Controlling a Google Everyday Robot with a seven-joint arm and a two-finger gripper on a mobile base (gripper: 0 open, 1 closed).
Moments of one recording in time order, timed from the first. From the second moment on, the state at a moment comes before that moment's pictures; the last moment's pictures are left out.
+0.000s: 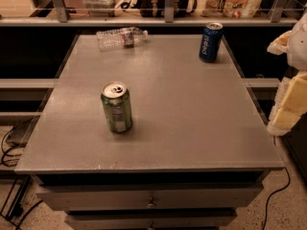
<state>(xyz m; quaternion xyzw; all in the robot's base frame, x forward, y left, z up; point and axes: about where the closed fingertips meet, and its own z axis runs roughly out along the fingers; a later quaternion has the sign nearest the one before) 0.438 -0.217 0.976 -0.60 0.78 -0.03 0.16</state>
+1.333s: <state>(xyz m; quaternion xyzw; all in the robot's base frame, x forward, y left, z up) 0.494 -0.199 0.971 -0.58 0.78 0.03 0.24</state>
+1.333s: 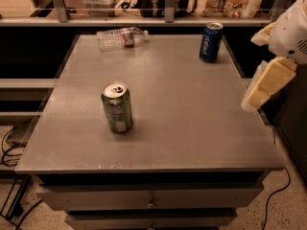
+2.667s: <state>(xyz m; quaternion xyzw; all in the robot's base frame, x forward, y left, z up) 0.594 -0.201 0.965 -0.50 0.80 0.06 0.32</state>
